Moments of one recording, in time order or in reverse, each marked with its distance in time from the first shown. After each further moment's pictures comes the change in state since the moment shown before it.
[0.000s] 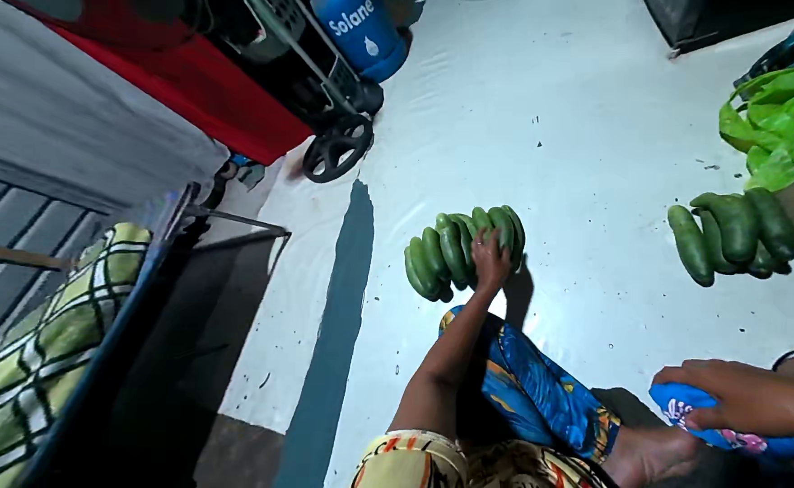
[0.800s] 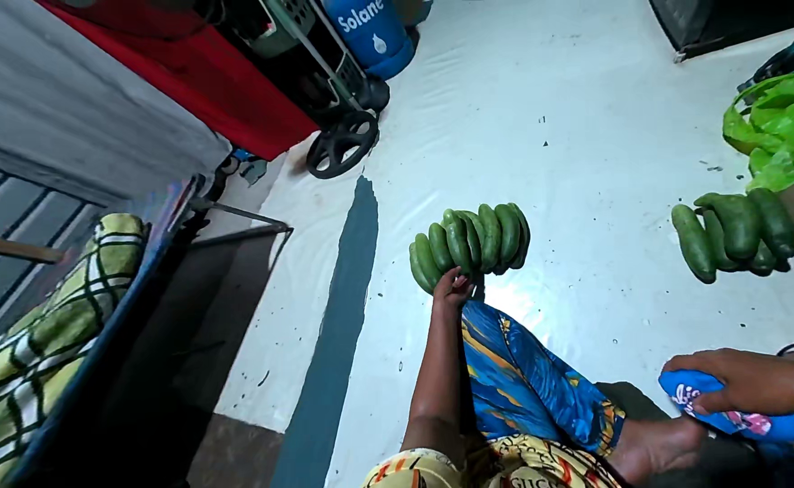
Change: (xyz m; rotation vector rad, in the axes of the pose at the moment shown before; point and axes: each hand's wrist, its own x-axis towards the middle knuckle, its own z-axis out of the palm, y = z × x) left_hand -0.039 -0.044 -0.076 -1.152 0.215 -1.200; right_hand 0.009 0.020 0.004 0.033 0.019 0.030
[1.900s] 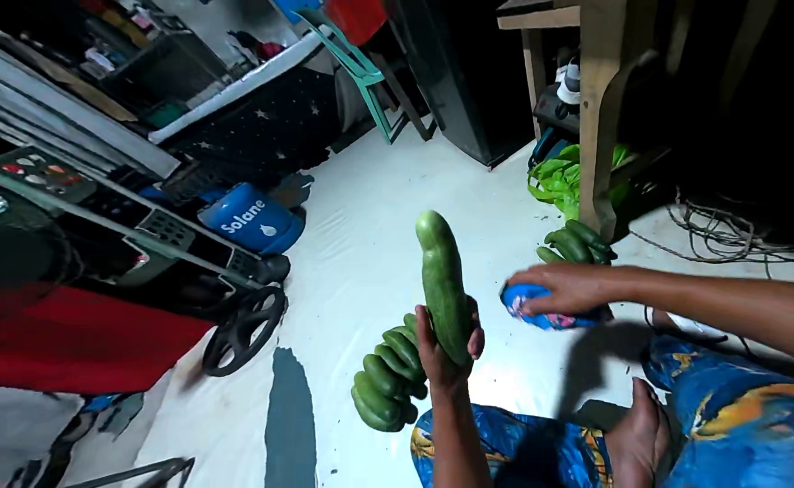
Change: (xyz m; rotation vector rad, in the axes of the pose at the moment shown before) left_hand -0.230 0.020 0.099 -0.138 -1.557 0.200; right_hand -0.087 -0.112 -0.065 0.127 0.849 -0.311
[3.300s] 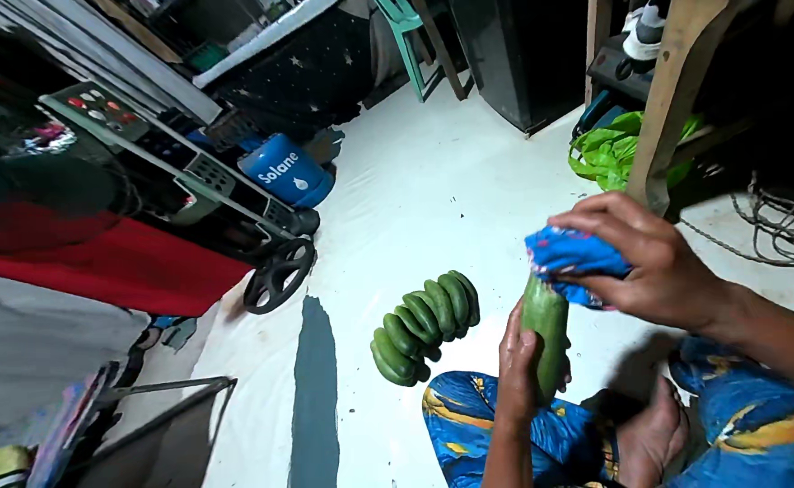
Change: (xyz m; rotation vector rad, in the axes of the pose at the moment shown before) left_hand -0.052 -0.057 0.038 0.308 0.202 -0.047; right_hand -0.022 -0.015 0.013 -0.203 0.875 -0.554
